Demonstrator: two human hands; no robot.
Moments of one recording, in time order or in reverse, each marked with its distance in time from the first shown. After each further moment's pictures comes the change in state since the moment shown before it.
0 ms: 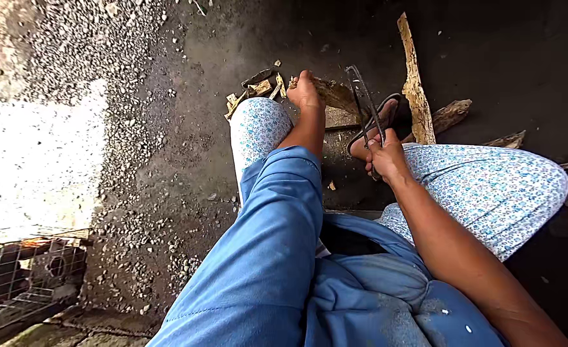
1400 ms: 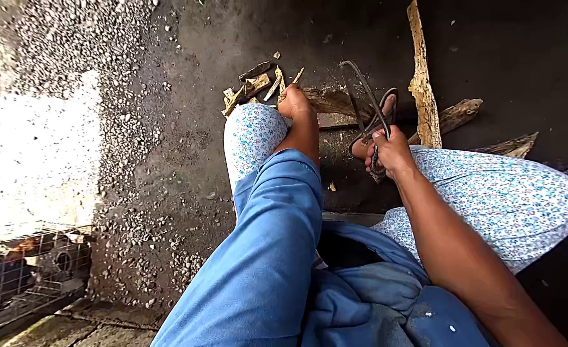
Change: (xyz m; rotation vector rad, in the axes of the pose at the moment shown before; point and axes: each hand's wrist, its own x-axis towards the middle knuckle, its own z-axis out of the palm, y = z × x) left_hand 0.022 -0.009 -0.014 0.116 0.256 -0.051; right_hand 0.028 -0.012 -0.006 0.209 -0.061 0.082
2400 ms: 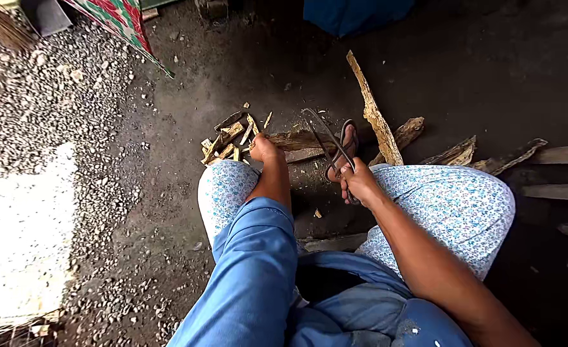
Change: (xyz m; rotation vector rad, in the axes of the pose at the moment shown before) left_hand -0.002 -0.005 0.003 -0.134 -0.041 0.071; right_hand -0.009 -0.001 -0.008 -0.064 -0.040 0.061
